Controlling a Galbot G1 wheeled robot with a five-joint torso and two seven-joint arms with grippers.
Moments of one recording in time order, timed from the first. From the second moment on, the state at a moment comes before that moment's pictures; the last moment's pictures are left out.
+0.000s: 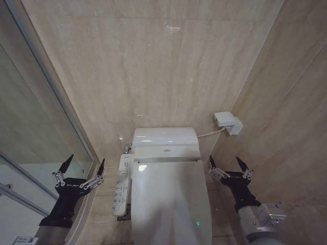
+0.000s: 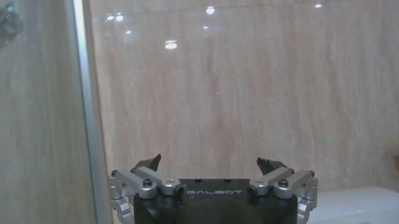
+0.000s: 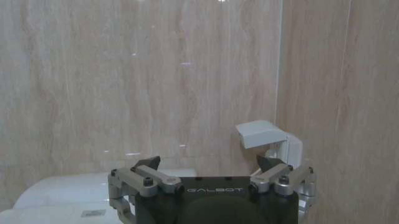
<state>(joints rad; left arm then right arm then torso) 1.86 -1.20 -0.73 -2.50 -0.27 -0.07 -0.11 -1.70 1.44 0.58 2.50 0.18 -0.25 0.18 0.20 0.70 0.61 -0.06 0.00</state>
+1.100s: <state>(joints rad) 1.85 -1.24 -0.73 -2.49 -0.31 -0.05 -0.18 -1.70 1.44 0.58 2.50 0.18 -0.25 0.18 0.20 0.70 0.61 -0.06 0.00</state>
